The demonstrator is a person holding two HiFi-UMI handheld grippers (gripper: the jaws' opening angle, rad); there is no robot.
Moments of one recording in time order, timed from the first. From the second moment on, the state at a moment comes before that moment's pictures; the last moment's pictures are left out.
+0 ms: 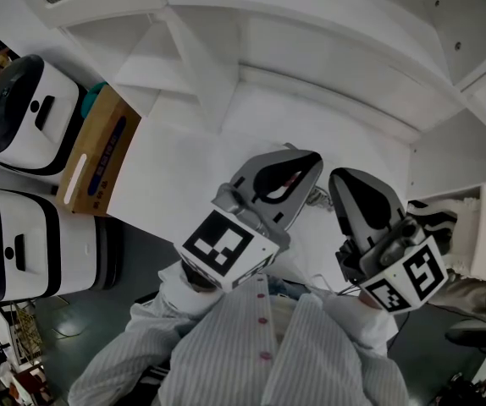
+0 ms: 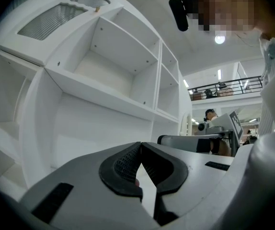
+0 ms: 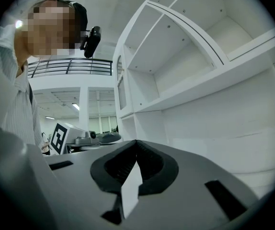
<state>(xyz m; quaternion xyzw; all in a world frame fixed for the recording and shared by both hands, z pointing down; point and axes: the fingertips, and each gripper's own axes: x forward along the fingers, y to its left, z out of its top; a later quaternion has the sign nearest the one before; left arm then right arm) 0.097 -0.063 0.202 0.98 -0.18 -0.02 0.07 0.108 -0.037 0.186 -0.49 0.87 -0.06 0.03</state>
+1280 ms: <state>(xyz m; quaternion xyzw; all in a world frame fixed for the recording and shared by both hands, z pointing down) 0.089 -0.062 0.206 0.98 -0.17 -0.02 0.08 0.103 -0.038 0.200 -0.51 0.86 -0.08 0.02</state>
